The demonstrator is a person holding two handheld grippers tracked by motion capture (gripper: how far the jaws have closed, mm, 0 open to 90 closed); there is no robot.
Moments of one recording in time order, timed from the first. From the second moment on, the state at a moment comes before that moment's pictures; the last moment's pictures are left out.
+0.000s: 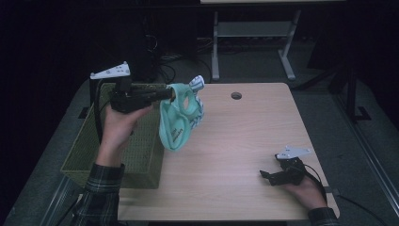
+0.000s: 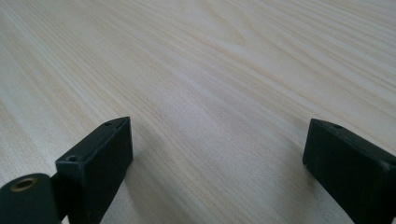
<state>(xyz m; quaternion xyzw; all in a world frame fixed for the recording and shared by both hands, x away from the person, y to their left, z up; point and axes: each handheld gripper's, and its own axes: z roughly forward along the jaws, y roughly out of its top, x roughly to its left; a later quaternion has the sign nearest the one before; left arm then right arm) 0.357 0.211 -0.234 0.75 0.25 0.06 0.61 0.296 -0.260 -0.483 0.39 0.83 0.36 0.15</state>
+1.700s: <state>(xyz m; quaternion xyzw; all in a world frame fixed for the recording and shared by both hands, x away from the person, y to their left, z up) 0.358 0.088 -0.339 0.78 0.23 -0.01 0.58 0.296 -0.260 -0.483 0.39 0.83 0.36 0.15</state>
